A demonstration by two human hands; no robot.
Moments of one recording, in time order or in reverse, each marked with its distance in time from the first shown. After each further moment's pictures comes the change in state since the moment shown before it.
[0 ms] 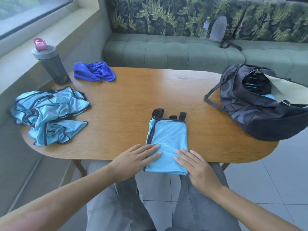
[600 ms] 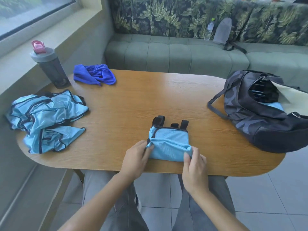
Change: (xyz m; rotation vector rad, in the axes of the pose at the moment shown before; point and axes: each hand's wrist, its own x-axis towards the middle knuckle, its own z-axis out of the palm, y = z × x) left_hand 0.051 0.005 -0.006 -0.772 0.450 -0.748; right_hand 0.064 -0.032 0.001 0.261 0.363 0.690
